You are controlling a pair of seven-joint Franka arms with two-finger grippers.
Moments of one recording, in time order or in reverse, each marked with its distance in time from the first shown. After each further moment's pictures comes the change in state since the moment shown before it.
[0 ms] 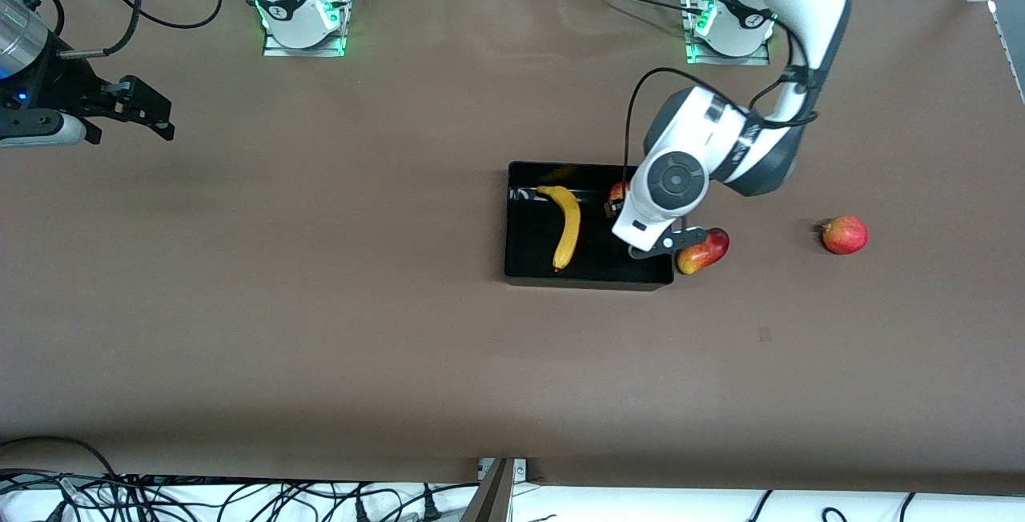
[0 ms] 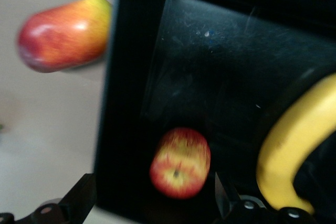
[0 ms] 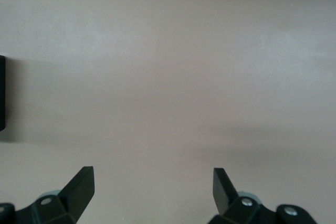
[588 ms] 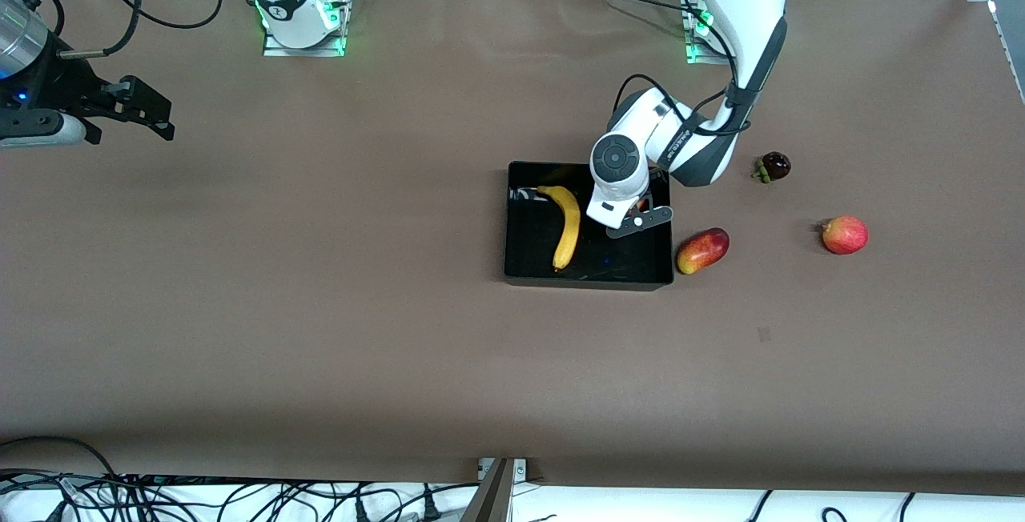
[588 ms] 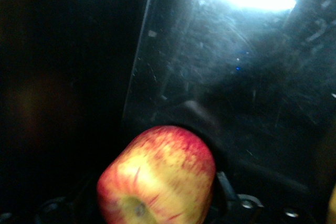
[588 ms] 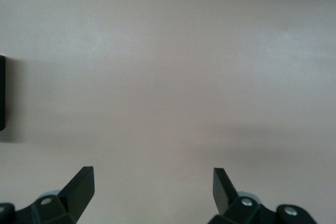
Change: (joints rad) left arm -0.086 0.053 0.003 -0.145 0.146 0.151 -0.215; right arm 0.000 0.000 0.000 0.000 0.000 0.000 0.000
